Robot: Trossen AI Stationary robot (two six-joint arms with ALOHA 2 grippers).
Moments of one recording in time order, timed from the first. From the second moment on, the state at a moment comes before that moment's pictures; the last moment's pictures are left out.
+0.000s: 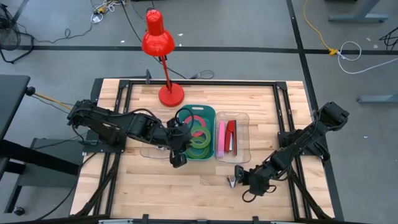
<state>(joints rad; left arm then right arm) -0.30 1.56 1.63 -0.91 -0.28 -0.46 0.70 1.49 0.69 -0.19 0.12 -0.72</state>
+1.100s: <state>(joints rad) -0.30 1.56 1.63 -0.91 -0.29 -0.46 0.68 1.58 0.69 -0.15 0.18 -0.69</state>
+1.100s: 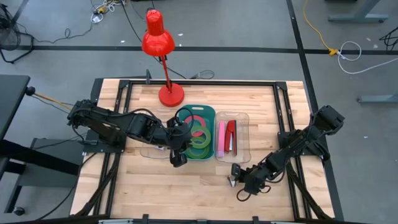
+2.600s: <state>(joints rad) -0.30 1.56 1.63 -0.91 -0.29 -0.46 0.59 1.37 0.97 -0.09 0.30 -0.42</state>
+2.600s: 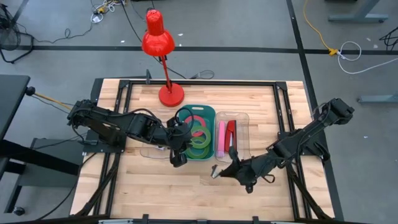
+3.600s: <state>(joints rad) -0.26 1.56 1.63 -0.63 -0.29 -0.23 0.45 1.06 1.00 0.54 0.59 -0.28</state>
